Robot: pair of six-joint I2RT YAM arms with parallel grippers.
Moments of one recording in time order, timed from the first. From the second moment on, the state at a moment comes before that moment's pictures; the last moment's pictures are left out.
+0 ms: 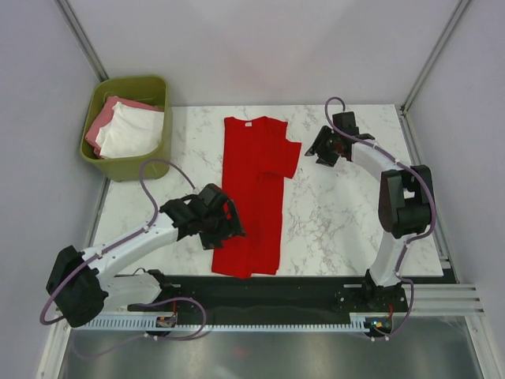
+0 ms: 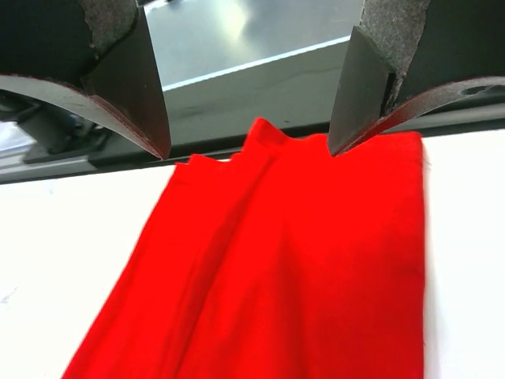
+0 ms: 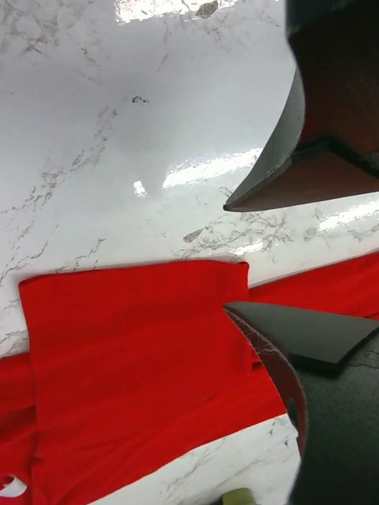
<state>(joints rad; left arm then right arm) -0.78 1.14 0.78 -0.72 0.05 -1.10 0.16 1.90 1.37 -0.35 -0.16 0.70</state>
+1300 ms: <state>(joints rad) -0.75 1.35 1.06 -0.77 0.03 -0.85 0.28 2.40 1.96 -0.46 0.12 0.70</state>
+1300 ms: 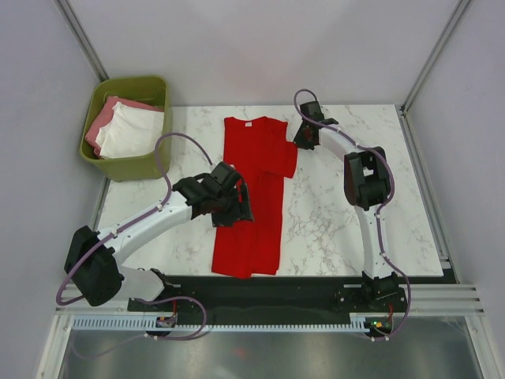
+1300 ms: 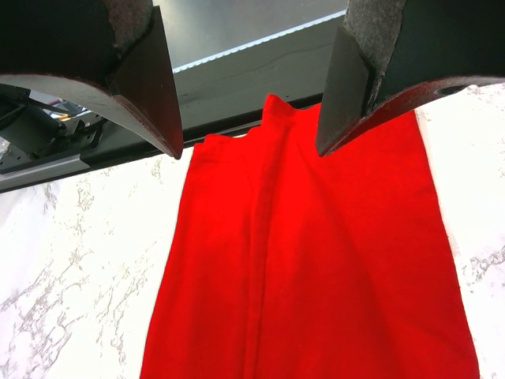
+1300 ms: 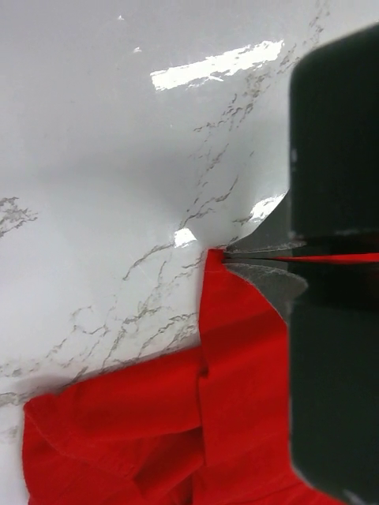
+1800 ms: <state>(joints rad) -0.75 1.35 1.03 -0.77 0.03 -0.85 0.34 2.30 1.95 -0.49 0.16 0.70</state>
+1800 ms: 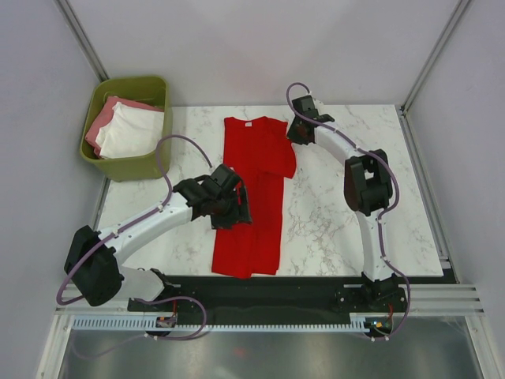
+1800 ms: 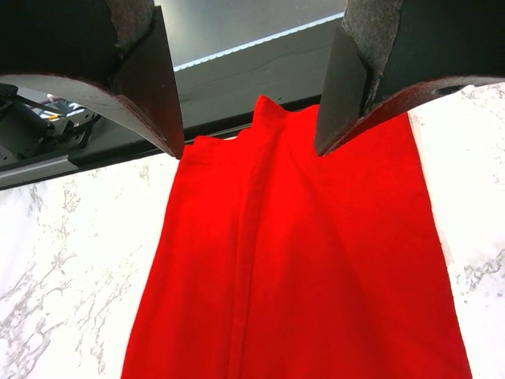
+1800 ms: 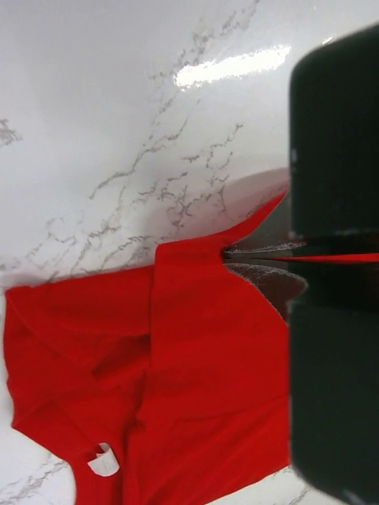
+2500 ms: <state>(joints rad) -0.75 1.29 0.96 -0.78 0.03 -0.86 0.44 2.41 2.10 -0.48 0.11 0.80</state>
